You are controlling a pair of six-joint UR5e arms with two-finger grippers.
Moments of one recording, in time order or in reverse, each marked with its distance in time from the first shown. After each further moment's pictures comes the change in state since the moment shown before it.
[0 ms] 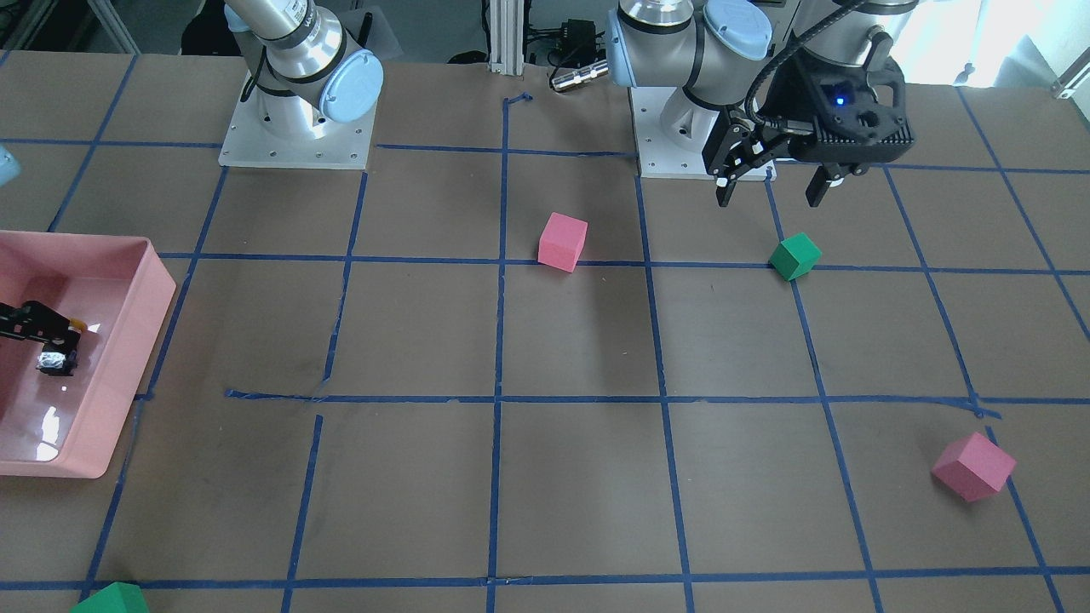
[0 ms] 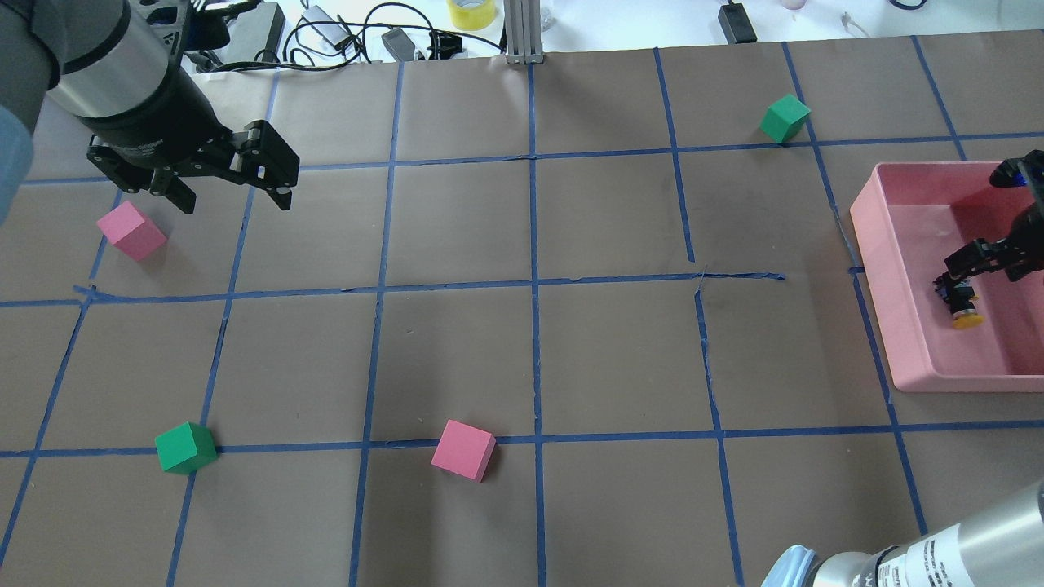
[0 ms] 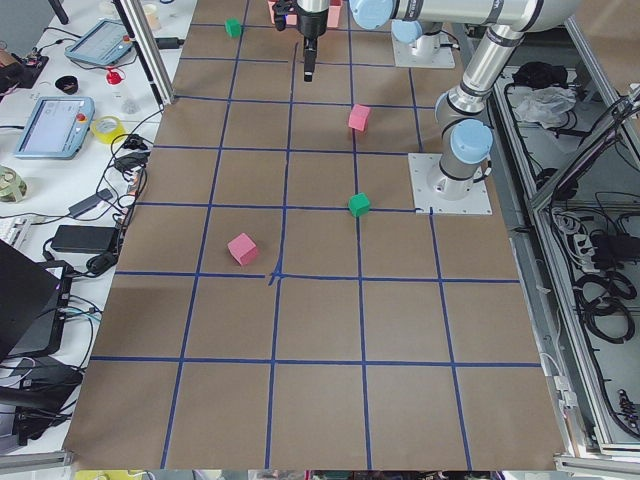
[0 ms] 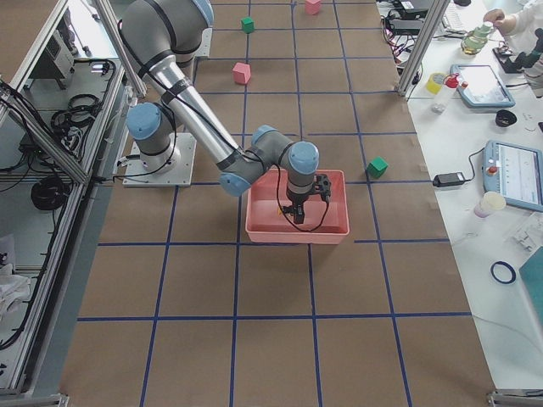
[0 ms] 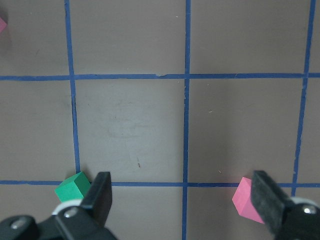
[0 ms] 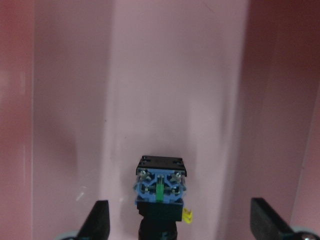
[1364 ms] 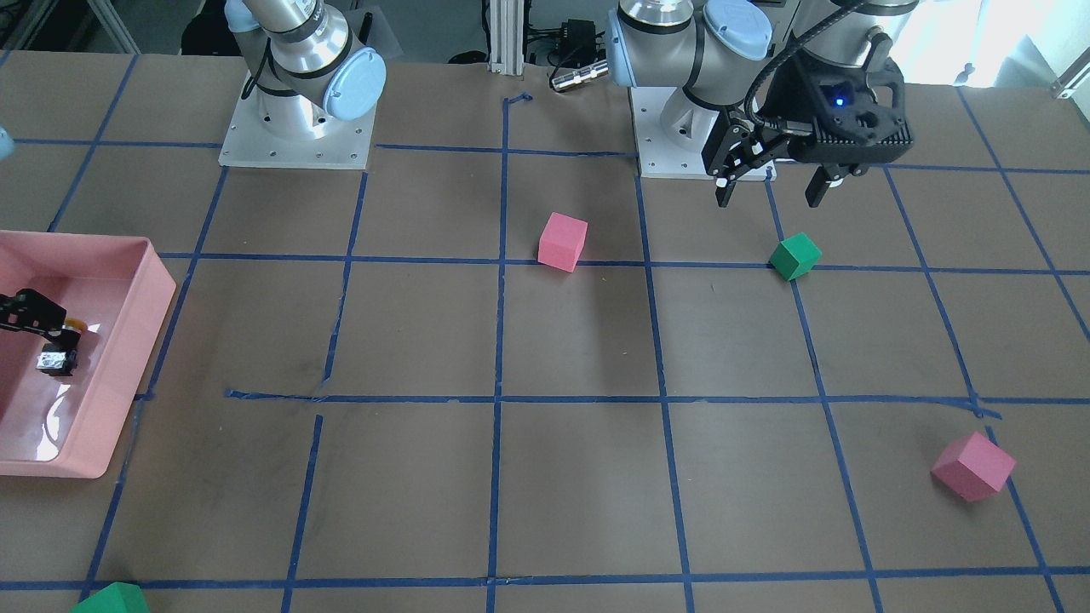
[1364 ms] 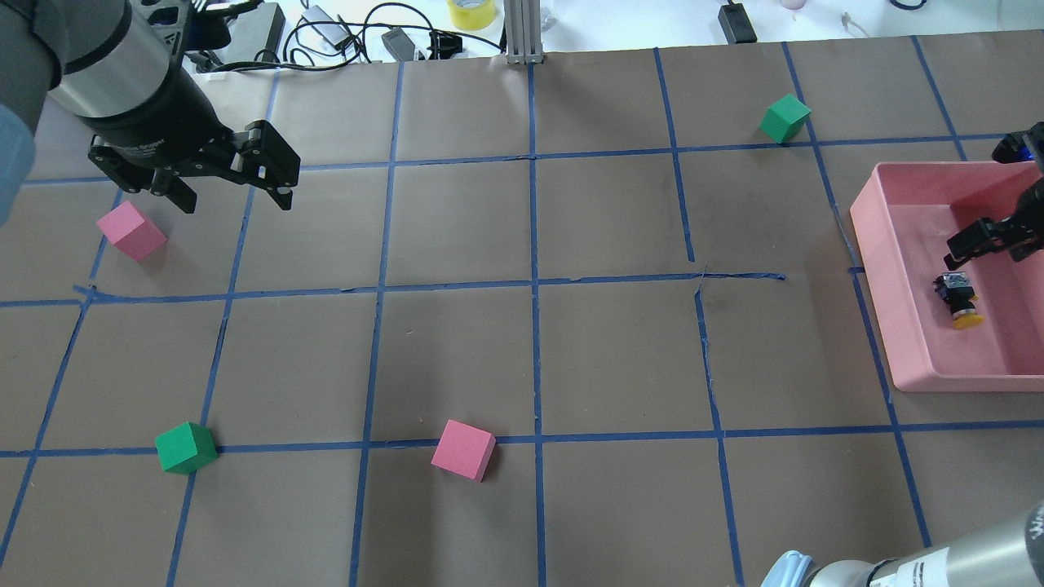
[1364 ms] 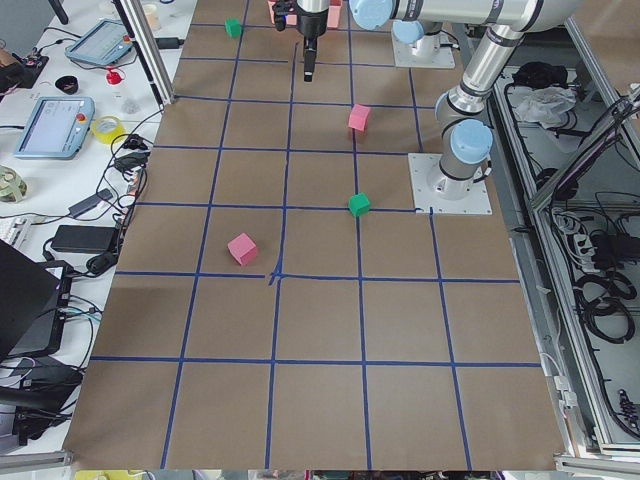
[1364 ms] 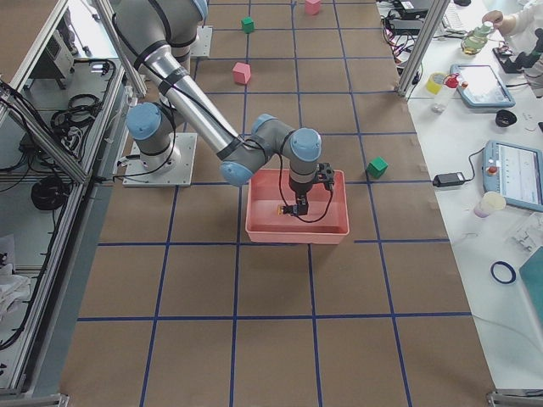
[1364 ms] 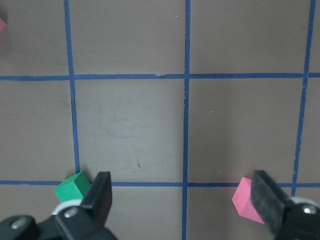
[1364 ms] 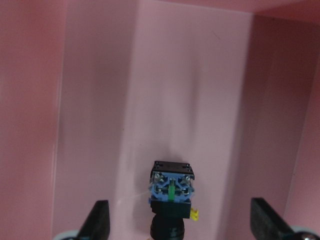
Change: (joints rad) left arm 0.000 0.000 0.000 0.000 0.001 0.000; right arm 0.024 -0.045 -0.013 0.037 0.003 -0.004
